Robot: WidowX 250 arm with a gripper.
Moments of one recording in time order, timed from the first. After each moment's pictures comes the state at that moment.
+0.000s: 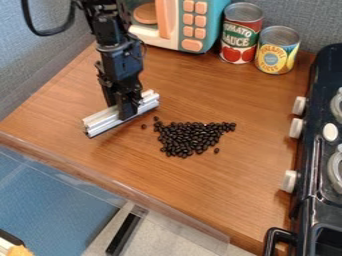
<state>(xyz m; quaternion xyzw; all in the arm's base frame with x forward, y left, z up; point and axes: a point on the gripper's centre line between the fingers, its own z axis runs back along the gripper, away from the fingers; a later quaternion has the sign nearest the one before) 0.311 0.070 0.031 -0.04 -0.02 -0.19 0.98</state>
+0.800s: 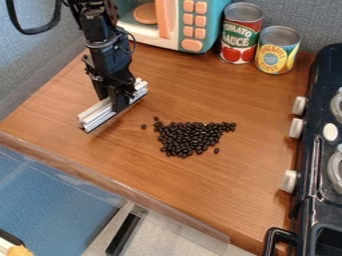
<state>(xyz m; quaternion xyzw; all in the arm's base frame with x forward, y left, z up) 0.320 0.091 0.027 -0.01 -0.05 -0.13 0.99</state>
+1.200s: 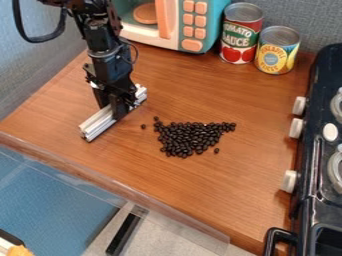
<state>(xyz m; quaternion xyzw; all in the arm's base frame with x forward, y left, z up) 0.316 0.081 0.015 -0.01 -0.04 -0.13 0.99</state>
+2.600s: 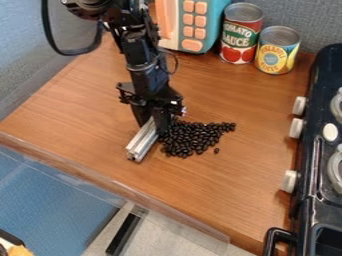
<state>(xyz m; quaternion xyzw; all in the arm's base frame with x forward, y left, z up) 0.319 0.008 0.015 -0.08 -0.05 -0.02 1.00</state>
